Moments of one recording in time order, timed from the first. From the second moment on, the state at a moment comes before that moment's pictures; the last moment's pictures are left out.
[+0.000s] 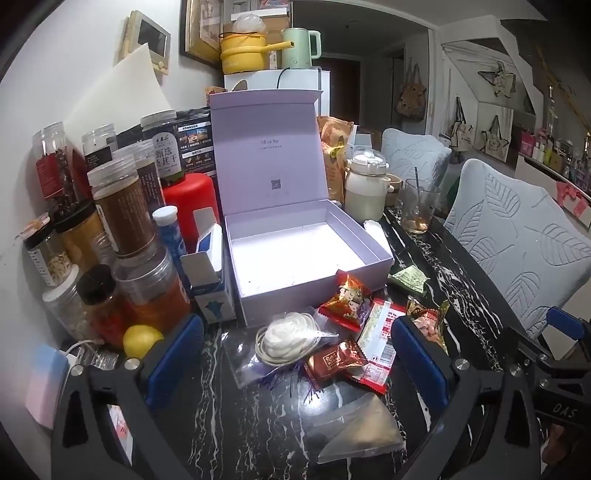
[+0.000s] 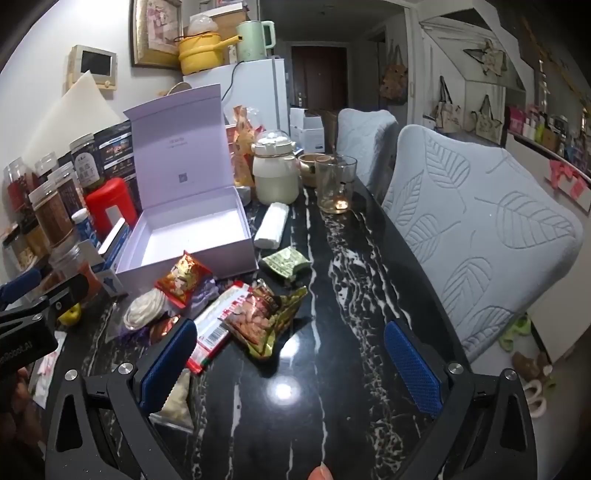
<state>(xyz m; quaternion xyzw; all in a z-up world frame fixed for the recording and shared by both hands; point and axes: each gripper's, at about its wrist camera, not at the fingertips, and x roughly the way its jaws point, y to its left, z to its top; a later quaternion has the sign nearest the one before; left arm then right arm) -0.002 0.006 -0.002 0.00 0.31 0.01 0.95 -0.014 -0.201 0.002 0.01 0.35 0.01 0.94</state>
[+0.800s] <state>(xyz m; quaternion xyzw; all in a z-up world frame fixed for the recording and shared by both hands) -0.007 0.016 -0.003 -0.01 0.31 0.01 0.95 -0.020 -0.197 0.012 0.01 0.33 0.03 0.94</state>
